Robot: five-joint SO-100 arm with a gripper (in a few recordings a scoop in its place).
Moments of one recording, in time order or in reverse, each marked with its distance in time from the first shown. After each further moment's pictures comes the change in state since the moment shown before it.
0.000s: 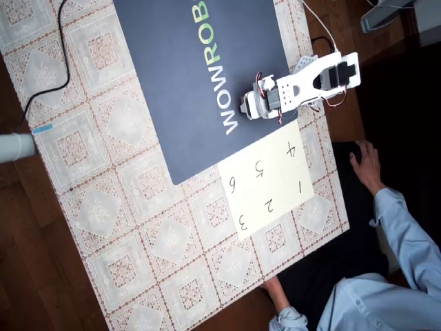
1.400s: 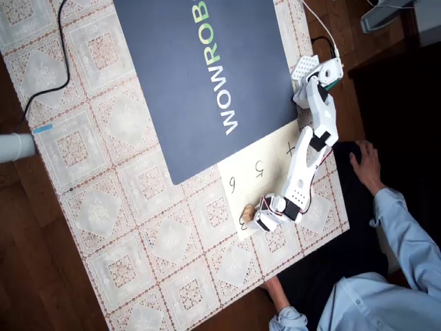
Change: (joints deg) arm -44.4 -56.9 -73.7 -1.8 10.5
